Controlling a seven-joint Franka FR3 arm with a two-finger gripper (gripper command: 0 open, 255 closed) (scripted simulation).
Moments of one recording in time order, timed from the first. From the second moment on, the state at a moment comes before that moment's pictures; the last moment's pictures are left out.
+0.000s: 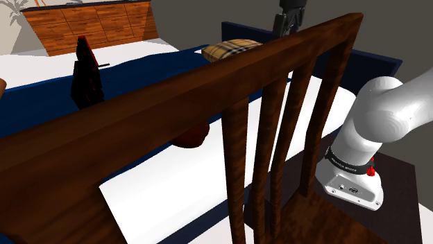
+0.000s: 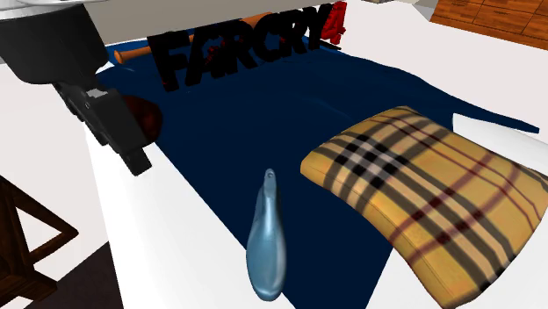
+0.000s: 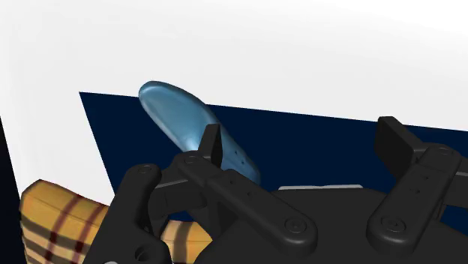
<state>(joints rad) 0.02 -0.78 -0.06 -2.33 -0.11 1.57 0.06</state>
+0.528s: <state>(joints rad) 0.05 -0.66 -0.18 -2.37 -0.19 1.73 -0.18</state>
